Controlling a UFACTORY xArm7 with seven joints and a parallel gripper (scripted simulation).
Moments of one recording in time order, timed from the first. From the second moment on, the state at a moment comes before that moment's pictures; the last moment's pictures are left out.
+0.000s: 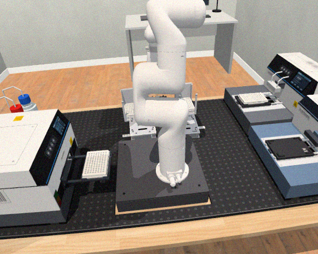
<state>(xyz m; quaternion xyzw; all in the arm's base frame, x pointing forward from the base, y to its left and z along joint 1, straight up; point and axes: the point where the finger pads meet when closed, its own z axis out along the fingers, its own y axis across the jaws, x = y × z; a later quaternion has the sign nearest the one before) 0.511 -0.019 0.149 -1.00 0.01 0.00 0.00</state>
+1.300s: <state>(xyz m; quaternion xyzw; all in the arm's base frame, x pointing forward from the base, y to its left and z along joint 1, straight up) 0.511 -0.019 0.102 -1.00 0.01 0.00 0.00</state>
